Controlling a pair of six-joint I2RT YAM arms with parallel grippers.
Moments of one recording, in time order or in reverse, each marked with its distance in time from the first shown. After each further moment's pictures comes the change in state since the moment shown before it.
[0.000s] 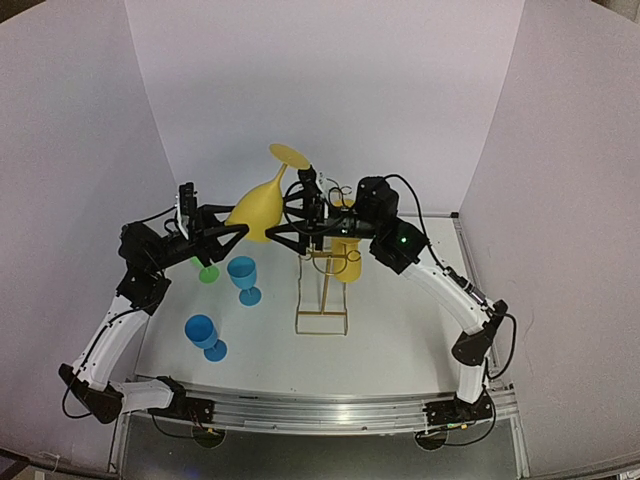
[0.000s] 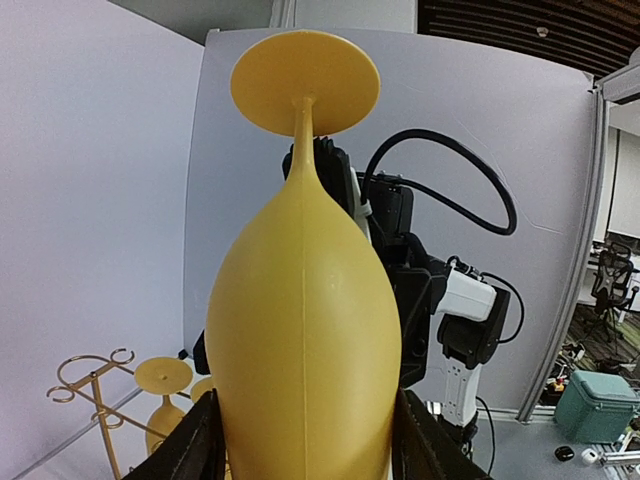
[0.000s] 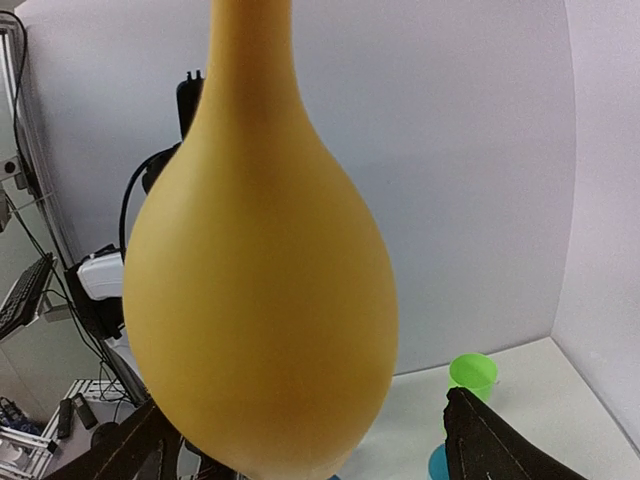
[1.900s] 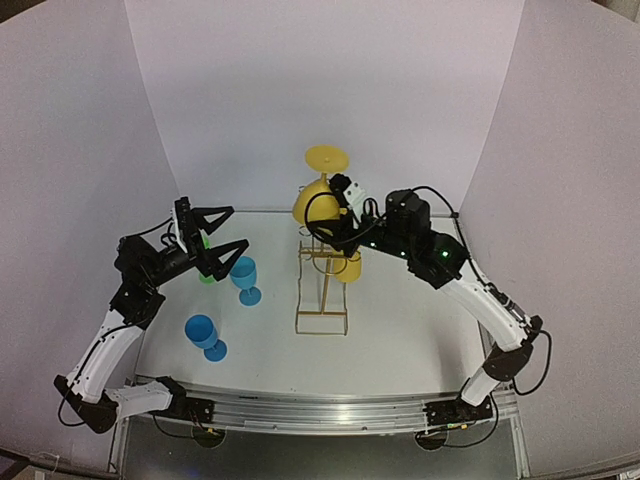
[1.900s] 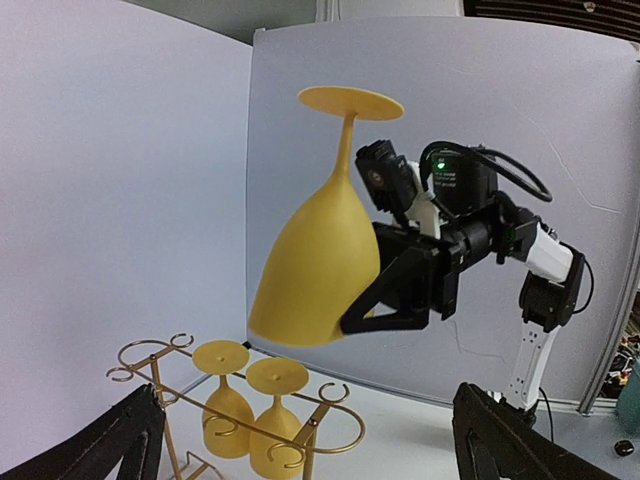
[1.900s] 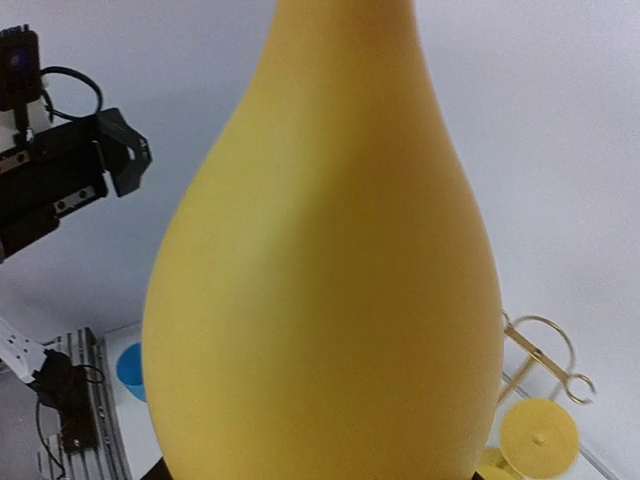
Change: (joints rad) left arm -0.041 -0.107 -0.077 -0.125 -0.198 0.186; right arm 0.007 -0.282 -0.244 -0.273 0.529 -0.240
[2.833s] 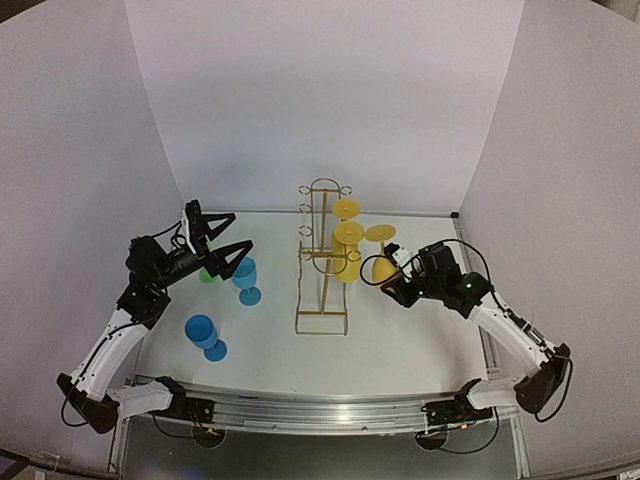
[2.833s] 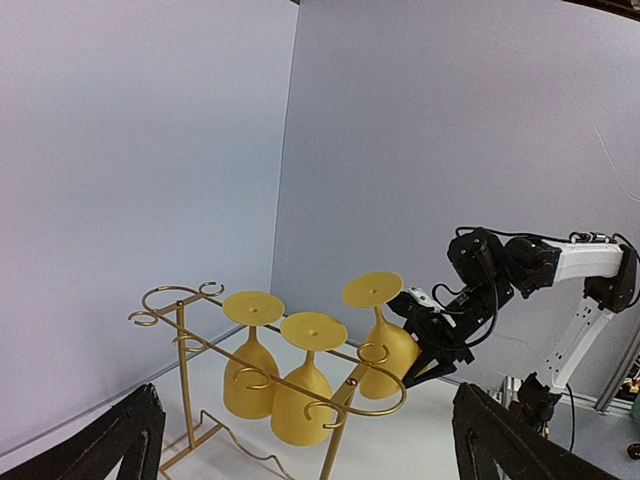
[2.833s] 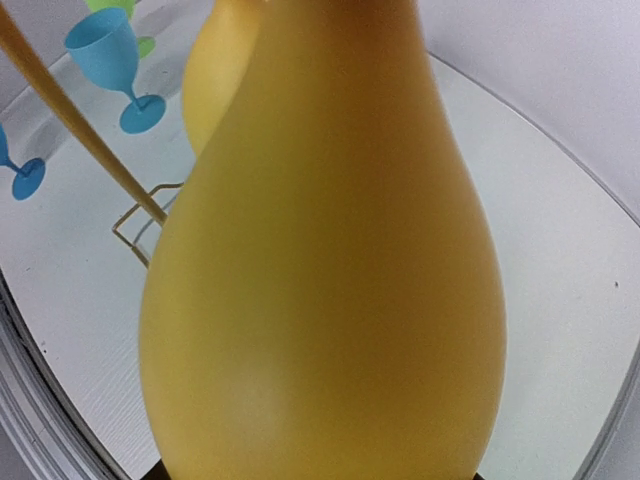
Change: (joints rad) left arm 0.038 0.003 -0.085 -0.013 -0.042 0.004; right arm -0.297 -0.396 -0.802 -0.198 0.039 -0.051
